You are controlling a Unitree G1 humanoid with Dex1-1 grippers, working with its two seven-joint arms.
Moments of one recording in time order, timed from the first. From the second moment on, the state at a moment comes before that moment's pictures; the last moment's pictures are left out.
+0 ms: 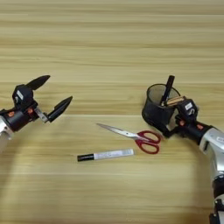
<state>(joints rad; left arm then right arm) -0.19 0.25 -0.08 0.14 -0.25 -0.17 -0.70 -0.28 -0.52 -0.16 0.71 0.24 -0.25 0.92</state>
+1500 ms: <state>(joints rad) -0.22 0.24 -0.09 0.20 -0.24 -0.21 -0.69 0.03 -0.67 -0.21 0.26 0.42 -0.15 1.24</state>
